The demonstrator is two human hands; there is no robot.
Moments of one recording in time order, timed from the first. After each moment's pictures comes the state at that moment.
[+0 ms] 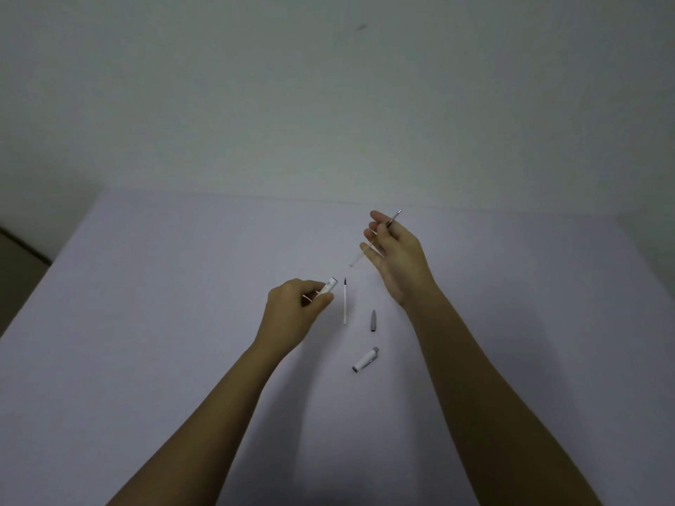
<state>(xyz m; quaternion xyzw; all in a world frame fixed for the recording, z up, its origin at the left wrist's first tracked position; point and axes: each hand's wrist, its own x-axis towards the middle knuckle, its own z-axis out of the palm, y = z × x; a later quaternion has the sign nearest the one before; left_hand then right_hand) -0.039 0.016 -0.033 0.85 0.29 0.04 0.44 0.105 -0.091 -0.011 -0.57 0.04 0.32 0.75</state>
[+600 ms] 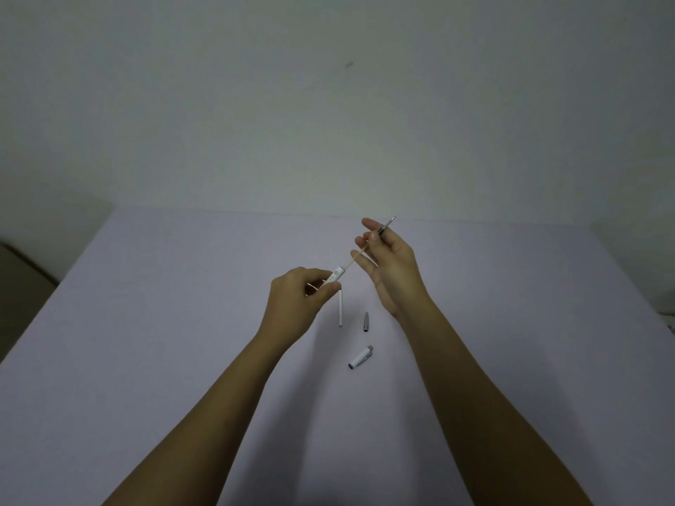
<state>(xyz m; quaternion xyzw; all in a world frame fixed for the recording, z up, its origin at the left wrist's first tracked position) -0.043 -0.021 0.054 0.86 0.19 0.17 0.44 0.062 -0.136 0.079 -0.55 -0.09 0.24 0.79</state>
